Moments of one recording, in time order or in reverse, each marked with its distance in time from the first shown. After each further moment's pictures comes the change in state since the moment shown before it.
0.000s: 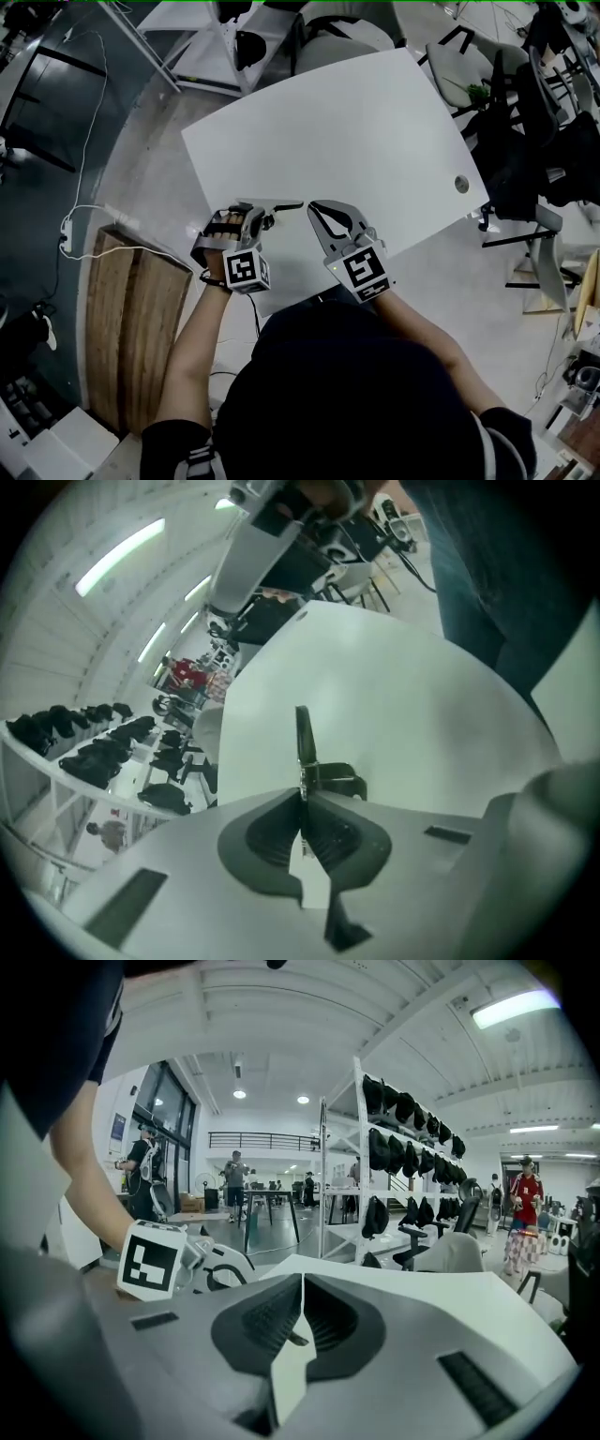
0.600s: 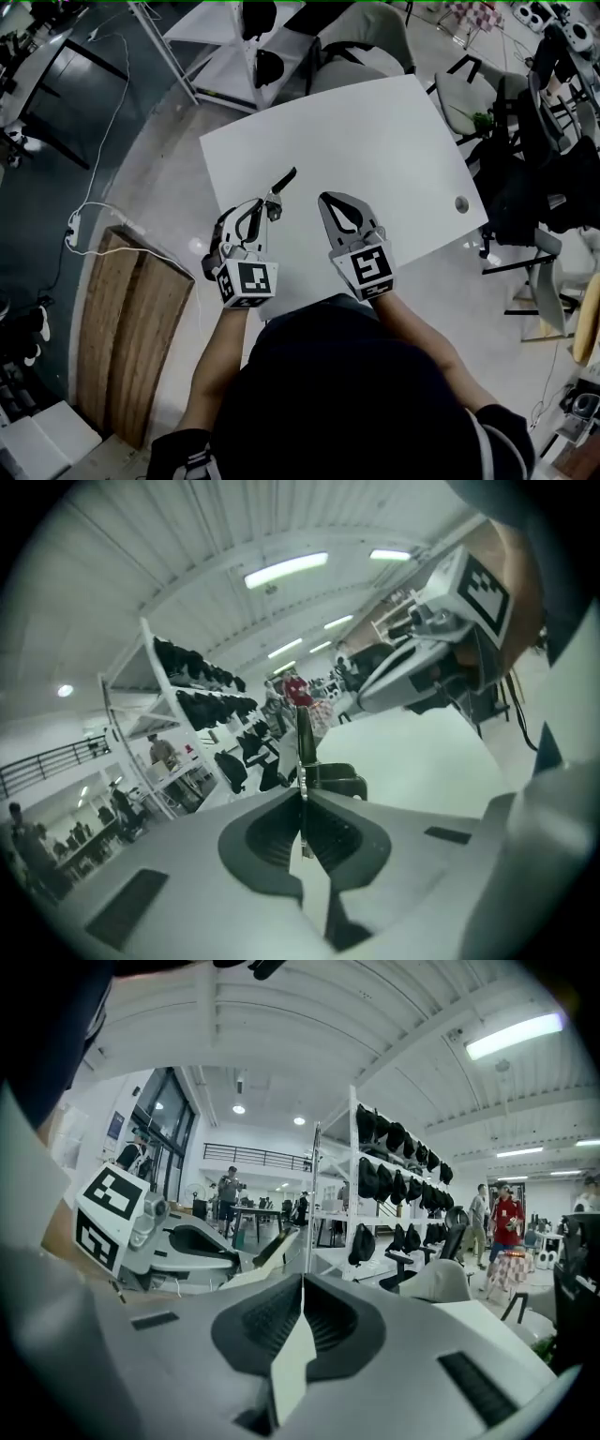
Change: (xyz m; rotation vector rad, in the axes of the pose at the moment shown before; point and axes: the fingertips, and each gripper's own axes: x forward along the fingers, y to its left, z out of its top) left arm -0.102 0.103 0.019 -0.705 -0.231 0.400; right arm -0.011 -0.020 0.052 -0.044 -0.144 -0.086
